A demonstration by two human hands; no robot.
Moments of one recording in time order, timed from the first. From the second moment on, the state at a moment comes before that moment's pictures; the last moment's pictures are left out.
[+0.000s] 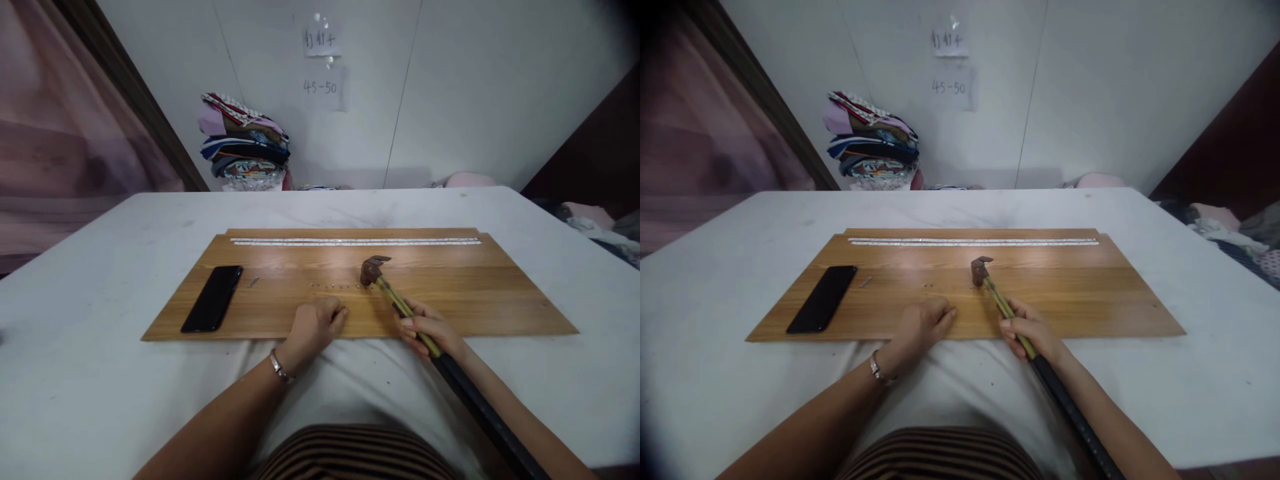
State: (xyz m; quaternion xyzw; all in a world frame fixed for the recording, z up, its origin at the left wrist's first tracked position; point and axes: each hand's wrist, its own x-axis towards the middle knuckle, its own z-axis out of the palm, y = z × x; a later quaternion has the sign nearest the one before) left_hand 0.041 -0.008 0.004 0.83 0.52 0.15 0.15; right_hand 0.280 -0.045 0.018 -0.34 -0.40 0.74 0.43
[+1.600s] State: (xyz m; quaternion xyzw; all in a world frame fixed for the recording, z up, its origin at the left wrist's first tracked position) left_hand 0.041 -0.007 0.004 0.83 0.52 0.14 0.17; right_hand 0.281 -0.045 0.019 -0.34 -0.42 0.73 0.42
